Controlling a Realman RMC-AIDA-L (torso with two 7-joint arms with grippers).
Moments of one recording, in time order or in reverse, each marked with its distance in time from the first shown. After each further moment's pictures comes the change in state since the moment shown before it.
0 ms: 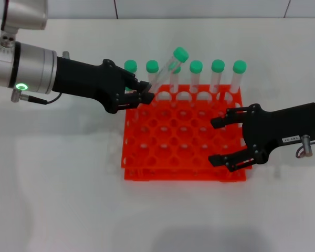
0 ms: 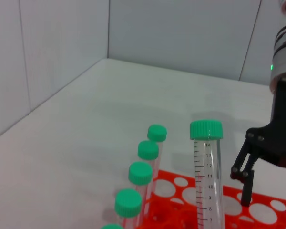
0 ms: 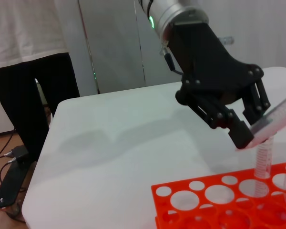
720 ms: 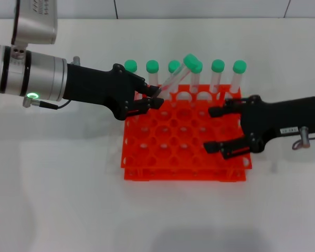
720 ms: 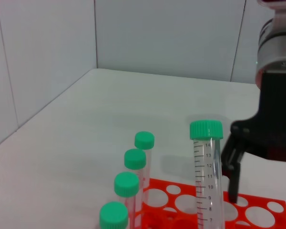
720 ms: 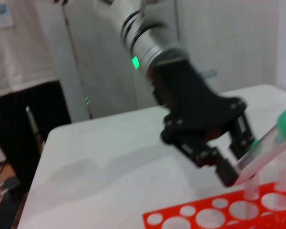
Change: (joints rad) left arm 0.006 -0.027 -0.001 -0.025 -0.021 -0.018 0.108; right arm -0.001 -0.002 0.012 0.039 0.079 0.015 0.012
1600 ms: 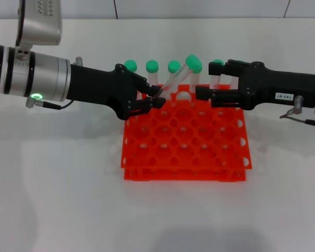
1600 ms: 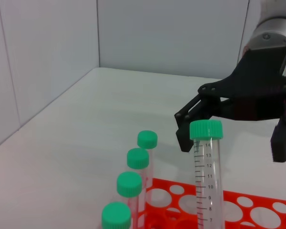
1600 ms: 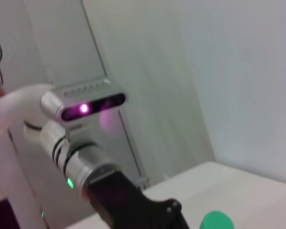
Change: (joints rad) left arm 0.000 -0.010 0.002 0.000 0.000 -0.022 0.001; right arm -0.026 0.009 -0.024 0.100 0.326 0.119 0.041
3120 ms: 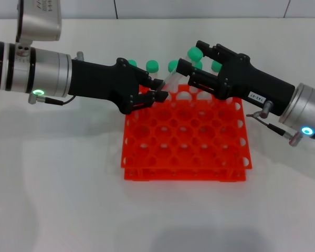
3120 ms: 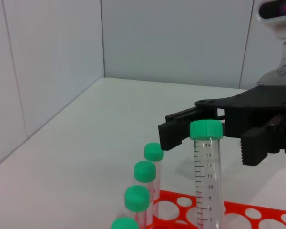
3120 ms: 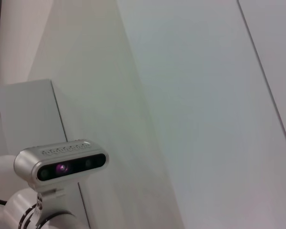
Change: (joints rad) left arm 0.000 -0.004 -0.001 0.009 -0.026 -0.006 0.009; right arm 0.005 0.004 -0.619 0.280 0.997 0.141 -0.543
